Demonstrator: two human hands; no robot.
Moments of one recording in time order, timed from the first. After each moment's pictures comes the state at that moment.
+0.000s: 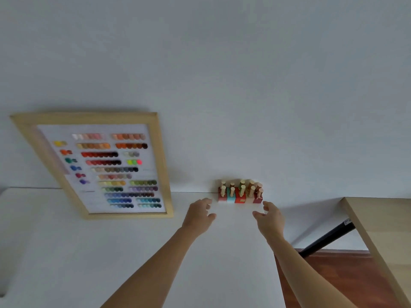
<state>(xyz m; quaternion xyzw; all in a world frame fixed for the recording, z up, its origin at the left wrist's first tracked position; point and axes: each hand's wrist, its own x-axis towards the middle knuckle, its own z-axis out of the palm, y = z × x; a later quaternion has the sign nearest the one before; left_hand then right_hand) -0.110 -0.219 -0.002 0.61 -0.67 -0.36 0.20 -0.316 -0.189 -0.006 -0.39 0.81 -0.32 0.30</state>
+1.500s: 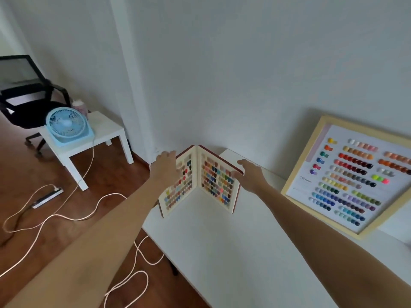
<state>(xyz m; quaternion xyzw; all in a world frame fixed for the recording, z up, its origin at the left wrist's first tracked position) 0.531 0.081 0.146 0.88 -0.45 -0.03 0.15 0.313 -0.058 0.147 -0.84 0.44 -0.14 0.28</state>
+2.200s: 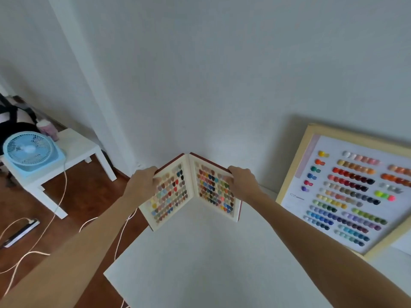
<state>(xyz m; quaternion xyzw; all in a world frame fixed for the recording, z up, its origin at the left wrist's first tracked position) 0.577 -0.028 0.140 0.84 -0.52 -0.01 0.16 0.328 -0.179 0.139 -0.87 0.42 -0.11 0.23</state>
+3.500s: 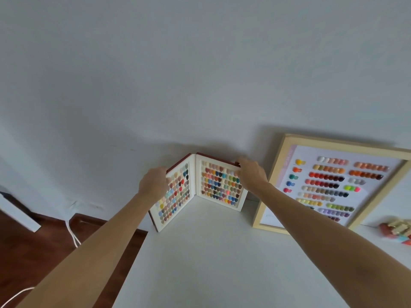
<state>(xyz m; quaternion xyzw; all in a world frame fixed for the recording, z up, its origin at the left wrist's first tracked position) 0.578 -0.227 0.135 0.76 -0.63 -0.10 0.15 0.315 -0.307 0.129 -0.77 0.62 -0.14 0.08</state>
